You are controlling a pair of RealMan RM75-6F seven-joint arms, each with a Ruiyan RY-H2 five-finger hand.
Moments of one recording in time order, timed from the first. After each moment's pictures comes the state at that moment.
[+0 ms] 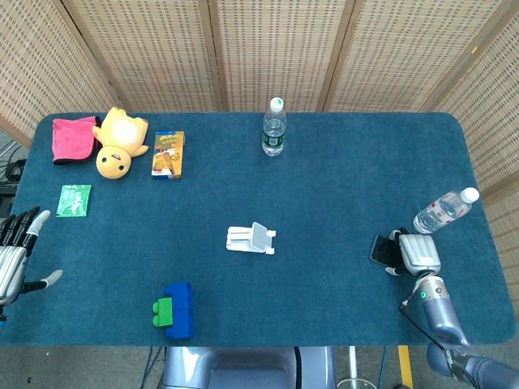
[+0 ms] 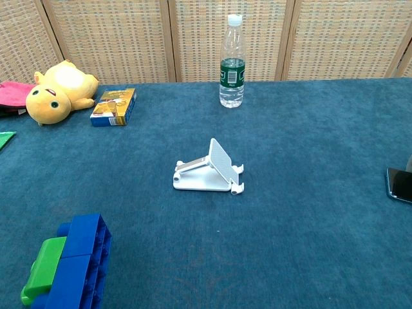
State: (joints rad) left arm -0.15 -1.06 -0.05 -1.64 1.47 1.42 0.00; right arm 0.48 -1.47 0.06 -1.21 -1.00 0.94 -0.28
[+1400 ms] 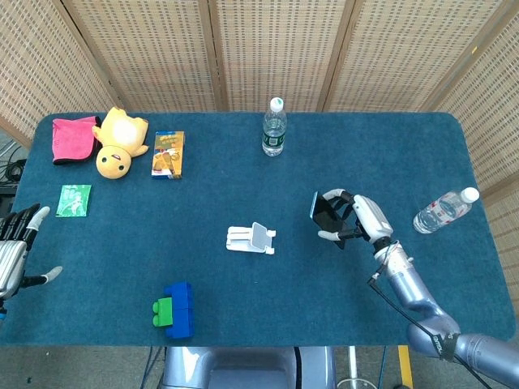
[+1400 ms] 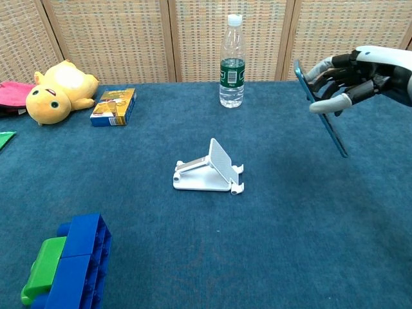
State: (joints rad) left arm -0.18 -1.04 -0.07 -1.65 1.40 1.34 -0.01; right arm 0.60 -1.39 0.31 -1.50 -1.23 0.90 0.46
